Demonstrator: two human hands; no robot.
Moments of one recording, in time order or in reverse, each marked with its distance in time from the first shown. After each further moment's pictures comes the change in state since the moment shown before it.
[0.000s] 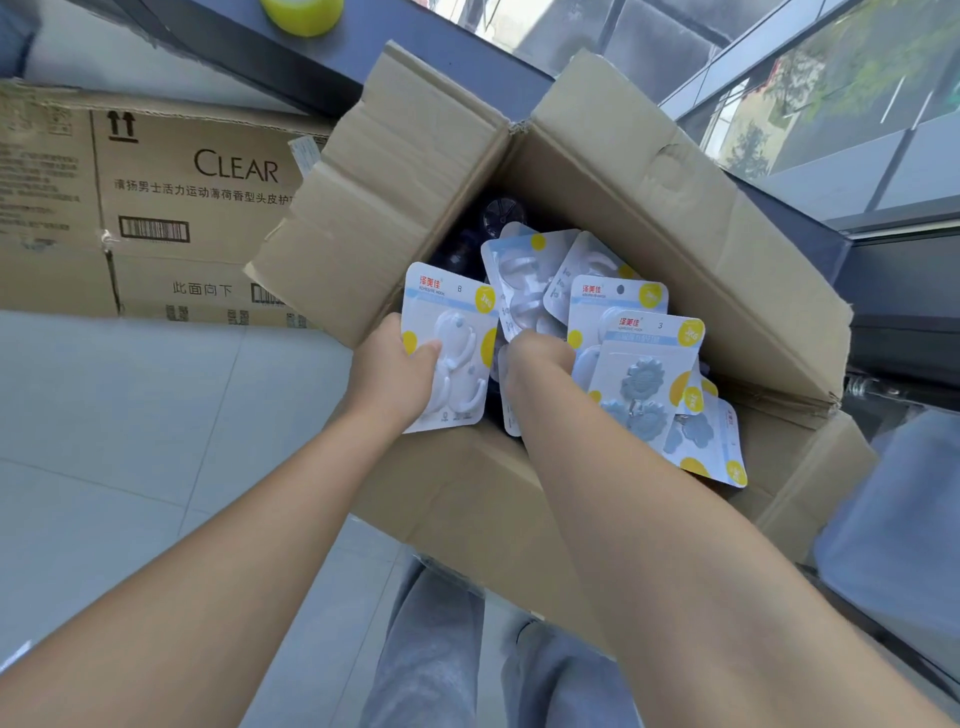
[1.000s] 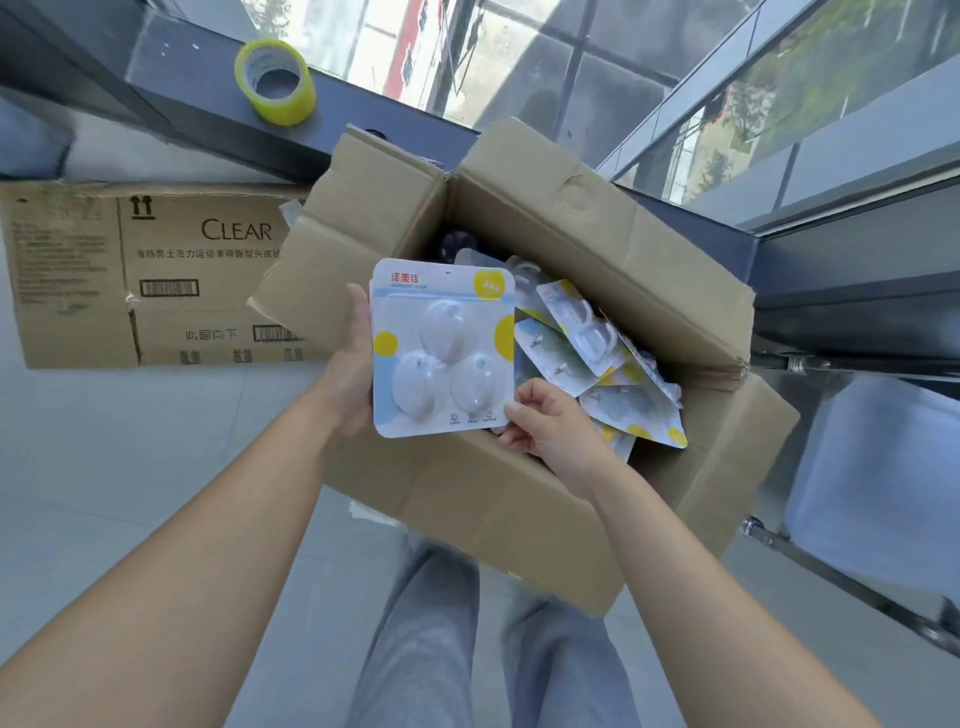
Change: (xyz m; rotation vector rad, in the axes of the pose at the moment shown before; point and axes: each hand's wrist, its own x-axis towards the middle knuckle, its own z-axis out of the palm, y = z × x) left_hand -0.058 0.036 -0.031 -0.606 -0.575 -0.087; right_hand -0.083 0.048 -0.139 -0.287 -0.547 -0.494
